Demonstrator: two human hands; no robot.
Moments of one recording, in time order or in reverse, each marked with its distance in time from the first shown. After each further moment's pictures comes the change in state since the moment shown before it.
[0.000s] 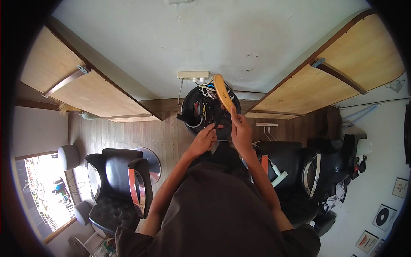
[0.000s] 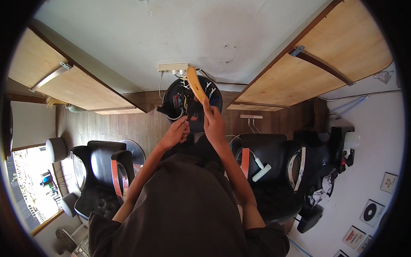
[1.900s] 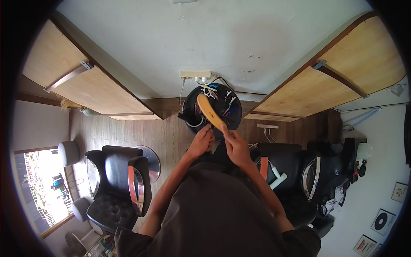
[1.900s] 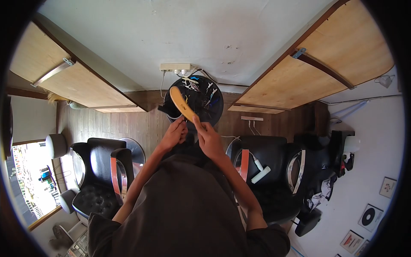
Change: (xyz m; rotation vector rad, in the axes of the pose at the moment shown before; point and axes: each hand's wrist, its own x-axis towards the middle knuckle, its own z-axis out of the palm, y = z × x) left_hand -0.009 -0.015 0.004 -0.143 0.131 0.002; right_hand -0.043 -0.028 -0.015 0.127 -0.167 -0.046
